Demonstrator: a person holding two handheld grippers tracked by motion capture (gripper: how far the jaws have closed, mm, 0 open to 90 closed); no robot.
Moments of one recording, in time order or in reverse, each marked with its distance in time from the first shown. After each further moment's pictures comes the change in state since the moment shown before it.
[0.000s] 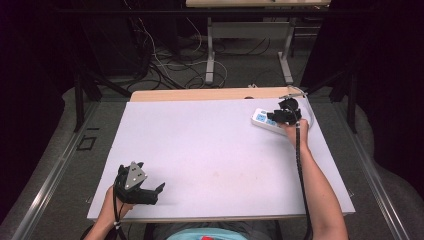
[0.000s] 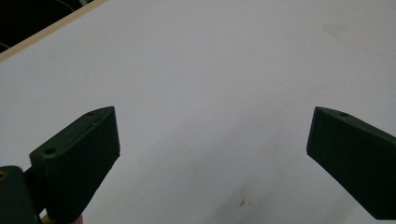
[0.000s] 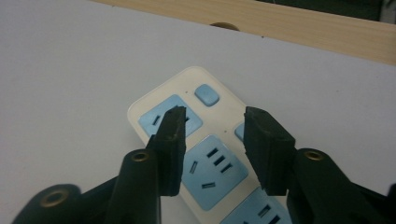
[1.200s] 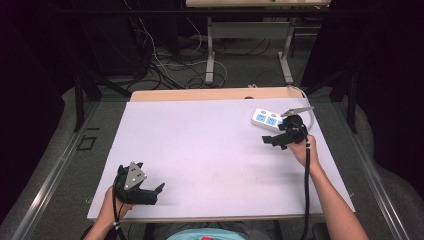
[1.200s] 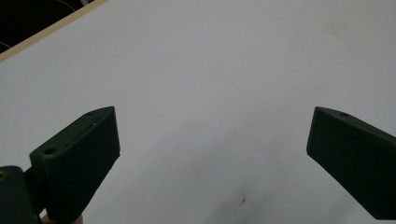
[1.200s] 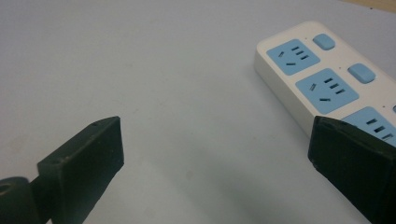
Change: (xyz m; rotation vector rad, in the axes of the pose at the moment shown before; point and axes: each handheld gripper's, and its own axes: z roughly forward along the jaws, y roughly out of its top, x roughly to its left) left arm 0.000 -0.001 -0.001 0.000 0.000 -0.005; right arm 0.046 -0.034 -0.070 0.066 0.241 -0.111
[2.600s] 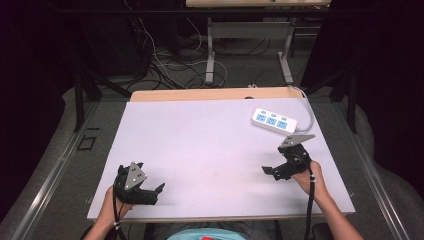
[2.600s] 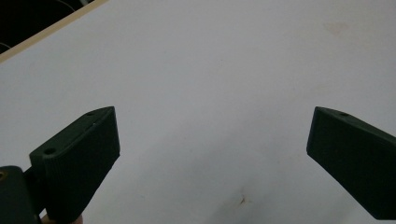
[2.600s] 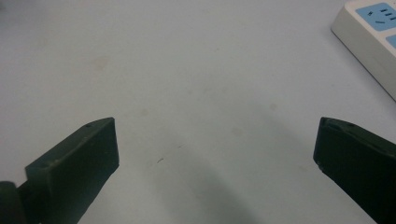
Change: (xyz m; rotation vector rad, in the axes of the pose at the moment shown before) left arm 0.000 0.000 0.000 0.003 0.000 0.006; right arm 0.068 -0.052 -0.035 0.023 0.039 -0.163
